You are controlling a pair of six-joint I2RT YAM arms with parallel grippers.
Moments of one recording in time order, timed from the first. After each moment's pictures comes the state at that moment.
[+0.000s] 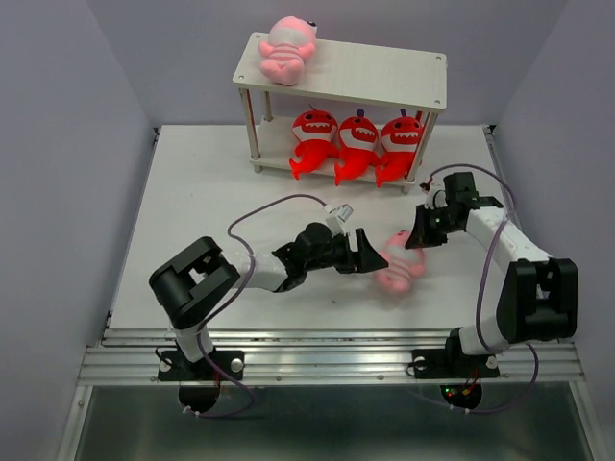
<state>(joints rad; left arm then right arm) -0.94 1.76 0.79 0.68 0.29 -0.97 0.04 1.48 0.98 -0.69 -0.45 0.07</state>
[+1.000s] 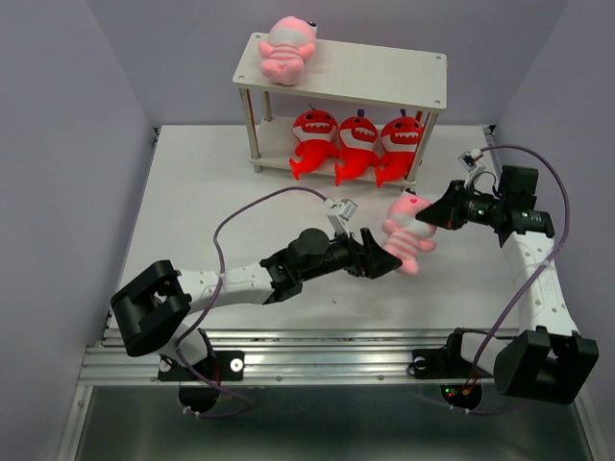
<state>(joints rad) -1.07 1.46 0.78 0.60 0.13 -0.90 -0.18 1.14 1.04 -0.65 -1.00 0.01</state>
